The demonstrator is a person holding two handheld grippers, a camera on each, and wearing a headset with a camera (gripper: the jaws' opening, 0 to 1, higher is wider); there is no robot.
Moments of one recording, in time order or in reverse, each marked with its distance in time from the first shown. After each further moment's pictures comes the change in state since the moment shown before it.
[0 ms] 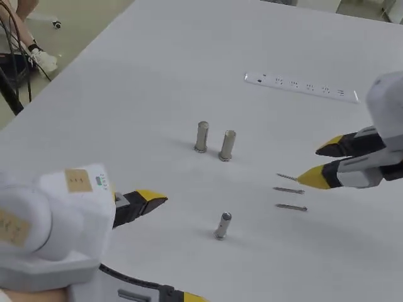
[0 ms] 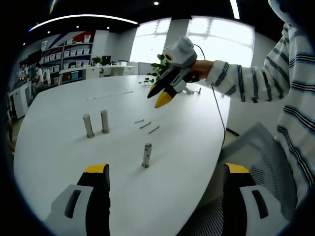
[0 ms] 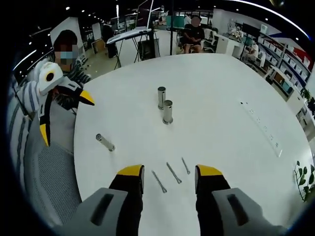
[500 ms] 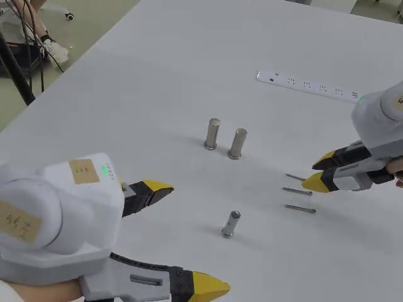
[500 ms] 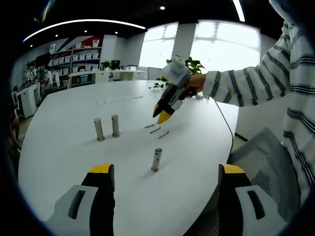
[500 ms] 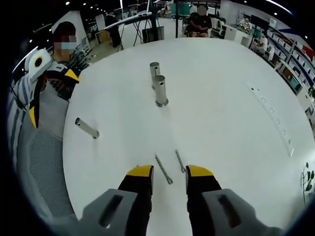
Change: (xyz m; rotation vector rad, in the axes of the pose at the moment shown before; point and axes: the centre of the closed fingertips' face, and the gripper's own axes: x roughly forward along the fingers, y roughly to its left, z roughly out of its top) left arm -0.006 0.013 0.006 -0.014 -0.049 0.089; right arm 0.049 -0.017 -0.031 -0.016 0.105 0.058
